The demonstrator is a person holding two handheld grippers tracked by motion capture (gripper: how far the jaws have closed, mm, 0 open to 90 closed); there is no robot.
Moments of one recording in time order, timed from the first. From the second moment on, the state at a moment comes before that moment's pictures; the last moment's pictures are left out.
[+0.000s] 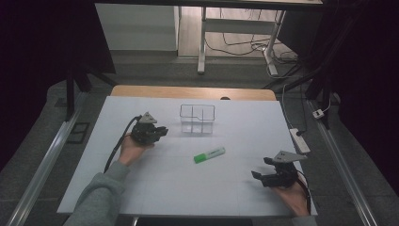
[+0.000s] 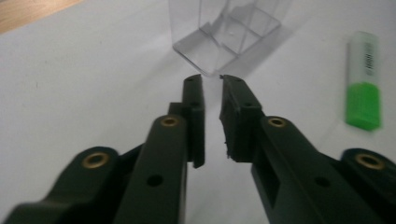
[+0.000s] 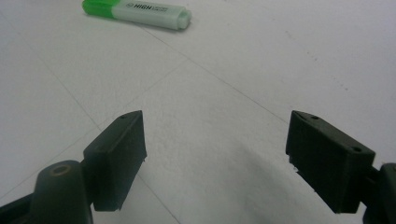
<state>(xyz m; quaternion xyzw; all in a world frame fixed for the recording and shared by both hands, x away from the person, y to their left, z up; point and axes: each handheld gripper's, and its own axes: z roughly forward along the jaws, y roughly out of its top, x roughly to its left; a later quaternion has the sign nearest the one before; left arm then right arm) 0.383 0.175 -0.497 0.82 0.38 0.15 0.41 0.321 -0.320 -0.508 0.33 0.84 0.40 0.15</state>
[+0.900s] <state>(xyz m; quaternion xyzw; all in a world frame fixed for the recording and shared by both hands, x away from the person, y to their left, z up) 0.284 0.224 -0.514 0.82 0.39 0.15 0.40 0.328 -0.310 -0.505 0.31 0.85 0.40 0.15</state>
